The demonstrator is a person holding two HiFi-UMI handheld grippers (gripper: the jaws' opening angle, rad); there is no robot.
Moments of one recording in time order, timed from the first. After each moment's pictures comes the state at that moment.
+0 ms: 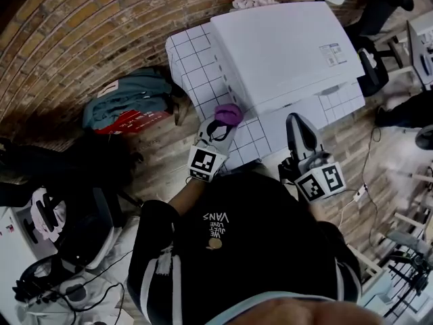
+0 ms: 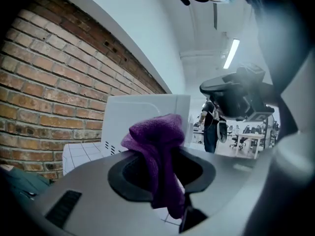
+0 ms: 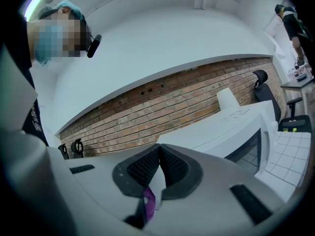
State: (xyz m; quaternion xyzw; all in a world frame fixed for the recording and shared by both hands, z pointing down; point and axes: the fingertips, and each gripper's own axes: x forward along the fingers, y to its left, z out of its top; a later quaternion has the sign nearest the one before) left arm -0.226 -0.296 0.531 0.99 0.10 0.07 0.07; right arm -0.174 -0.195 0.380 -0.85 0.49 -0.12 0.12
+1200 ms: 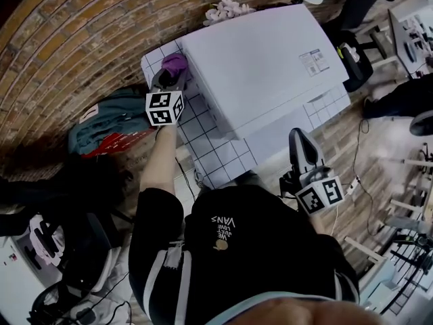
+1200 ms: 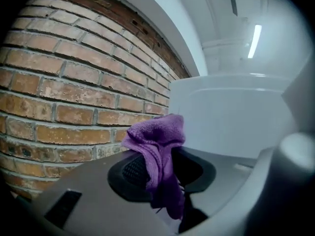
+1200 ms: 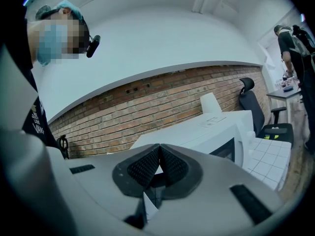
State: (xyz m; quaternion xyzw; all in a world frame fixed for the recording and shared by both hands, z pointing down) left arm -0.066 -0.496 0.547 0.99 -0.02 0.08 0.07; right arm -0.132 -0.153 0.385 -0.89 0.43 -0.13 0.10
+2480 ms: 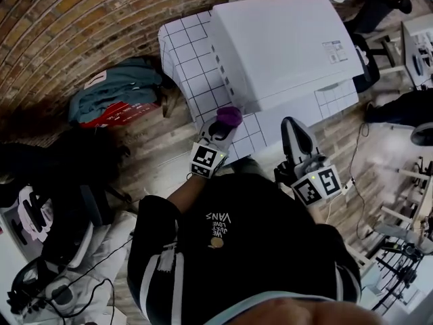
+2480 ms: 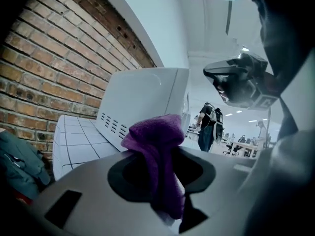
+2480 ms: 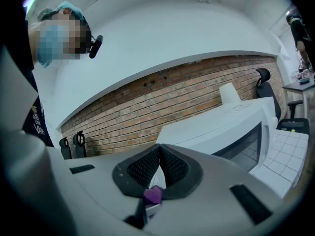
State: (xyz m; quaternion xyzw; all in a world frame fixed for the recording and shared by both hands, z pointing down) left arm -0.233 -0.273 0.596 0.98 0.12 0.09 0.14; right arm -0.199 -0.205 0.396 -0.85 0.50 -0.15 0.08
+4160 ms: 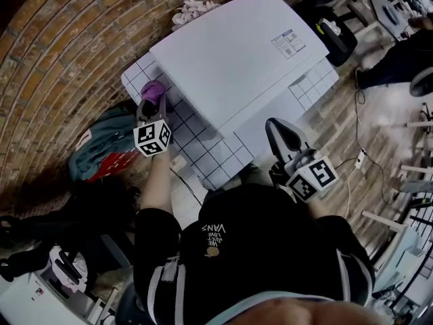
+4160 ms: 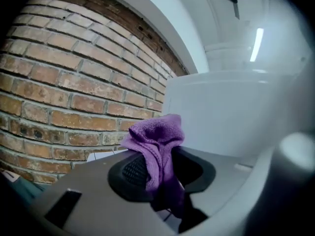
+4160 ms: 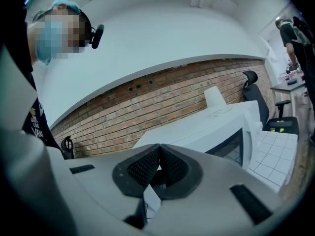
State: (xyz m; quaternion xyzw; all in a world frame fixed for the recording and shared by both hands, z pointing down) left arm -0.109 -0.481 0.573 0.99 -0.04 0.07 0.09; right arm -0.143 -0.167 0.399 -0.88 0.45 -0.15 0.11
